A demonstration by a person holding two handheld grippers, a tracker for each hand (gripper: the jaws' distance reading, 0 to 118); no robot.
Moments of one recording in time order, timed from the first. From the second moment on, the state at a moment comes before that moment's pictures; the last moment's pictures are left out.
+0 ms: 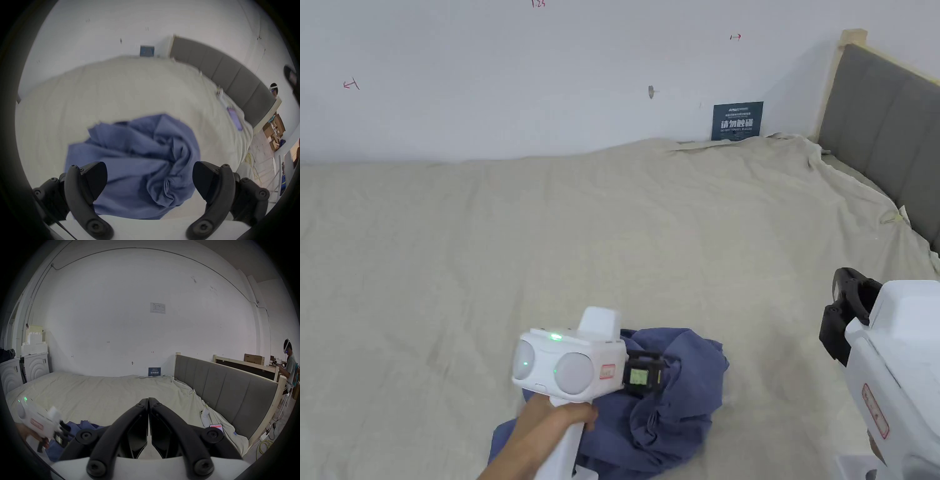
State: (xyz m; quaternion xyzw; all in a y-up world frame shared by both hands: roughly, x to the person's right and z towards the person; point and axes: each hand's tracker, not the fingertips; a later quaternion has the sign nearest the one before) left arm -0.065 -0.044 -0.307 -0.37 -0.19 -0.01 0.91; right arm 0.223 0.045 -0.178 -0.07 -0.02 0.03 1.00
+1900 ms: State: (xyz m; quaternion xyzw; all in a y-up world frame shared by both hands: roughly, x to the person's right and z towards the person) left arm -0.195 -0.121 -0.200 -0.48 0.01 0.06 0.88; right arm 0.191 0.034 -0.182 -0.07 0.03 0.03 1.00
